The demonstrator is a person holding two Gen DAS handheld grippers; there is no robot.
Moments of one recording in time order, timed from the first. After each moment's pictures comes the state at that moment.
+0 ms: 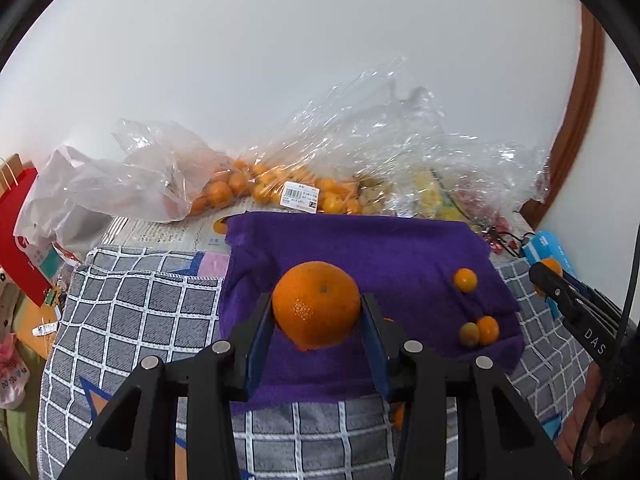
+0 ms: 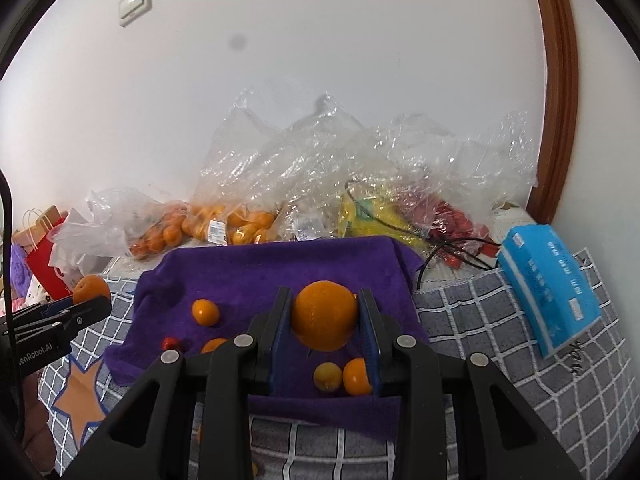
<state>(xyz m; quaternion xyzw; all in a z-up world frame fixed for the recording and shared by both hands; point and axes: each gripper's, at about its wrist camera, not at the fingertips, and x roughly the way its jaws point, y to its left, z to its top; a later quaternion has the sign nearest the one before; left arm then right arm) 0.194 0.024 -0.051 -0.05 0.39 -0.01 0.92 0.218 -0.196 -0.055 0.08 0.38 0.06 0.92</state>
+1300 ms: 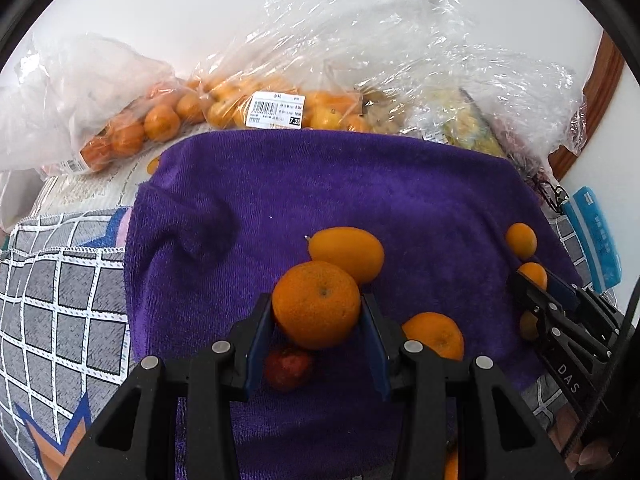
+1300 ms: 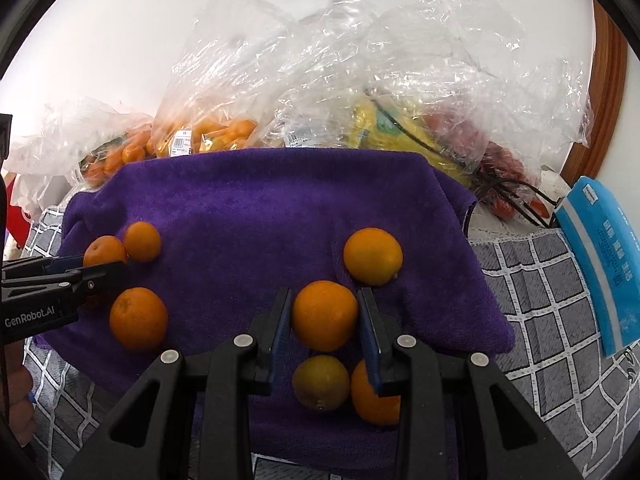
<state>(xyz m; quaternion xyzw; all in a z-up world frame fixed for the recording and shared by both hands) 0.266 0.008 -0.150 -0.04 0.48 -0.04 0.88 0.260 -0.171 -0.159 0.01 0.44 0.06 0.89</state>
